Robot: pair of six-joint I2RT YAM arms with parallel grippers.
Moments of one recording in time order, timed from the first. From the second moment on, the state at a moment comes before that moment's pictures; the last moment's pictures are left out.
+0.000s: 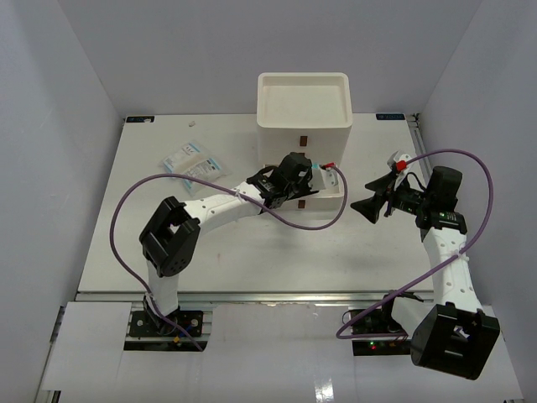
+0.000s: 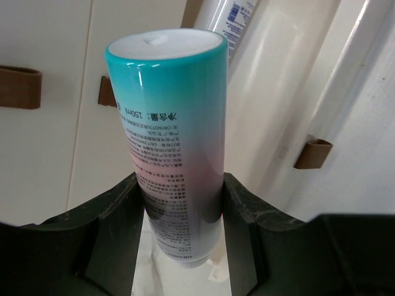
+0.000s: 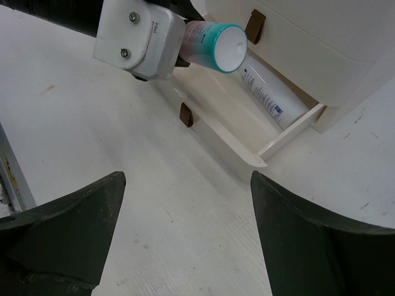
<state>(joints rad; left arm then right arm) -0.88 1.90 1.47 -0.19 -0.24 0.71 -0.20 1.01 0.77 -0.31 -1.12 -0.43</state>
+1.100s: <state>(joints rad) -0.86 1.59 1.35 -0.07 -0.16 0.34 -0.20 0.99 0.71 -0.39 -1.30 -0.71</state>
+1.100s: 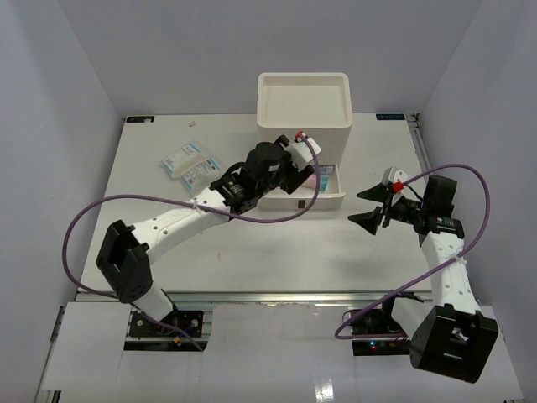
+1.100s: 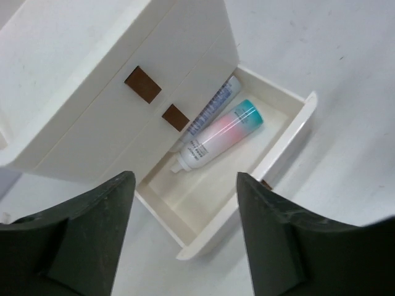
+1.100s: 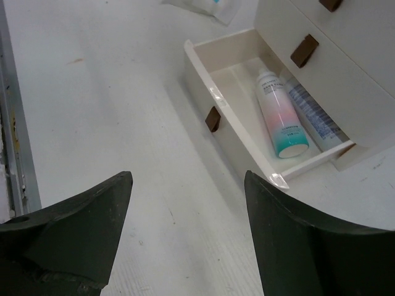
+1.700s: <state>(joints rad) -0.23 1.54 1.25 -0.04 0.46 -0.43 0.47 1.29 0.82 -0.47 -0.67 -1.16</state>
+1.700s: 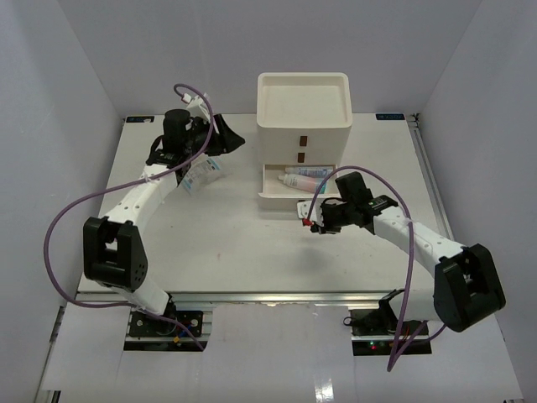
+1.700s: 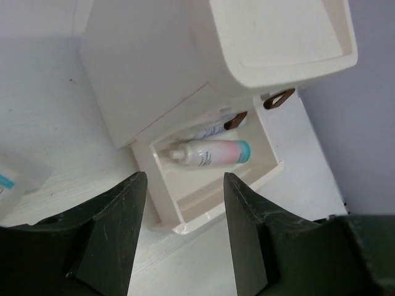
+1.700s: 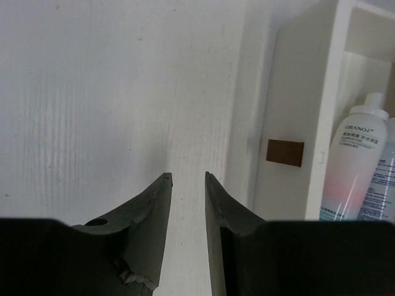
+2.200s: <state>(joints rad) -0.28 1.88 1.63 0.01 0.47 -0.55 0.53 1.43 0.82 -0.35 -0.46 -1.09</state>
